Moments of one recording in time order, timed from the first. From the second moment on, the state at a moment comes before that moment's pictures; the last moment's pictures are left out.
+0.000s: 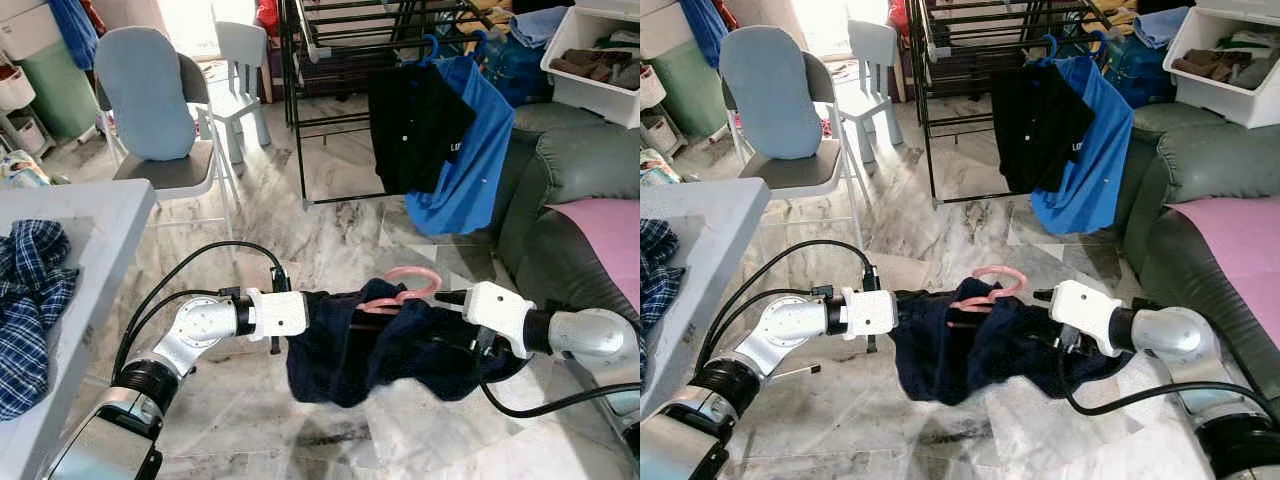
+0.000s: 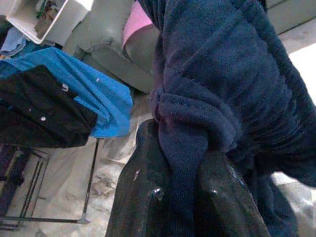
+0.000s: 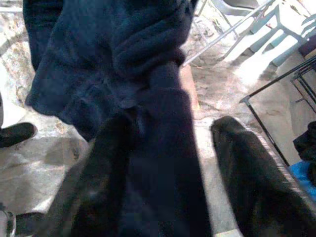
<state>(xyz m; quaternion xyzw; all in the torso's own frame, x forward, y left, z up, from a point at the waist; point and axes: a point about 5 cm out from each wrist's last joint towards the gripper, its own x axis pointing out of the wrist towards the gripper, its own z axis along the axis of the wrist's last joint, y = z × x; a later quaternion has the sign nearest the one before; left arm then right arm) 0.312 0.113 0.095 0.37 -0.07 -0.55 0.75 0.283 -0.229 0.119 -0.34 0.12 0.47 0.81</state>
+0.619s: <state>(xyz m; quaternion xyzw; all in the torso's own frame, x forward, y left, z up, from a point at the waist) 0.312 0.115 0.092 0.37 -0.07 -0.54 0.75 0.282 -0.232 0.118 -0.34 0.13 0.47 0.80</state>
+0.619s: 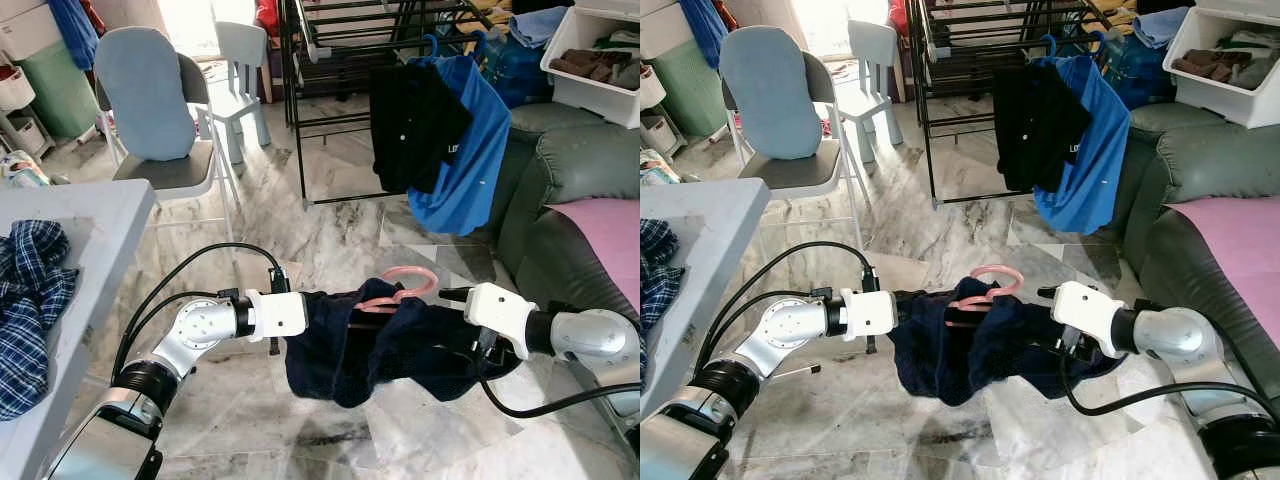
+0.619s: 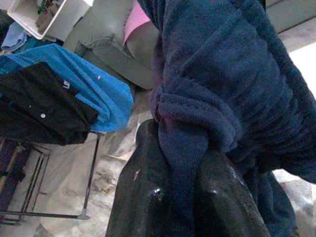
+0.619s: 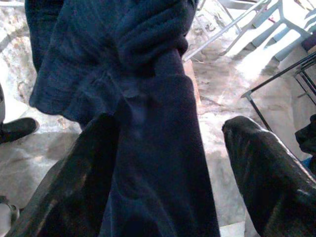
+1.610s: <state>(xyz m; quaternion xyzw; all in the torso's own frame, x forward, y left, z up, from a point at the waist) 0.312 0.120 0.088 0.37 -0.06 -0.54 0.76 0.279 -0.235 0.098 -0.31 0.16 0.47 0.81</state>
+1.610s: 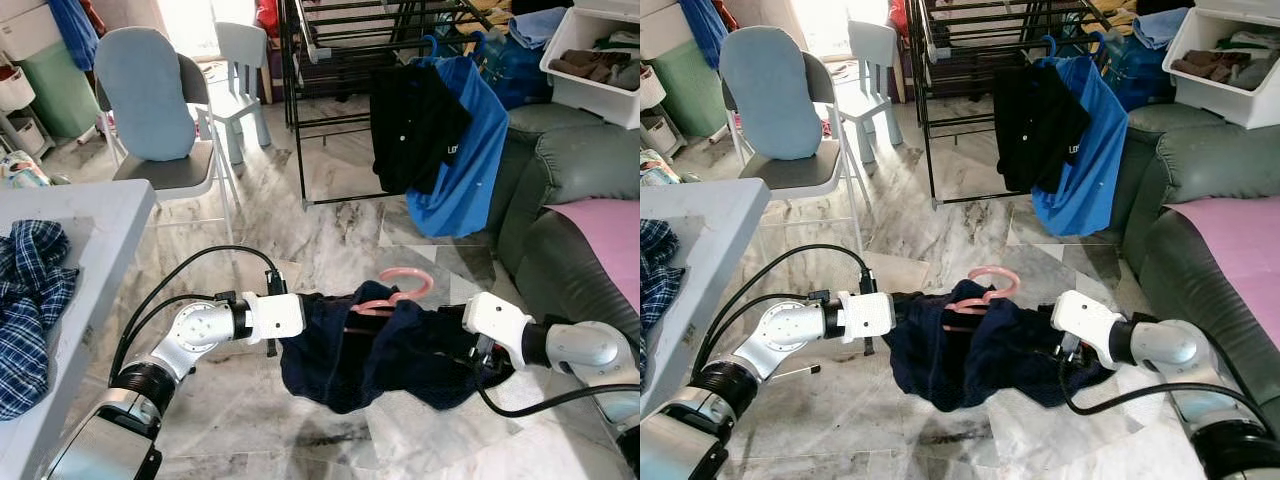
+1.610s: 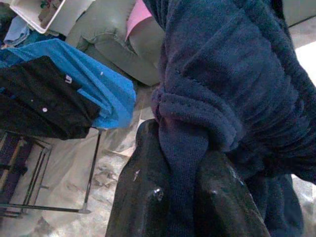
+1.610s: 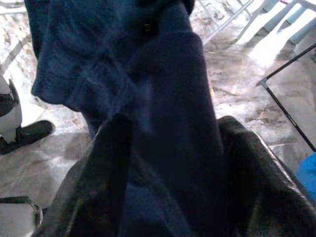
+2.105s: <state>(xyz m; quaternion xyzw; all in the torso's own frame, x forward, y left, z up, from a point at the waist) 0.314 0.124 0.087 0.38 -0.06 -0.52 0.76 0.289 -0.225 0.099 -0.29 0.13 0.47 0.82</state>
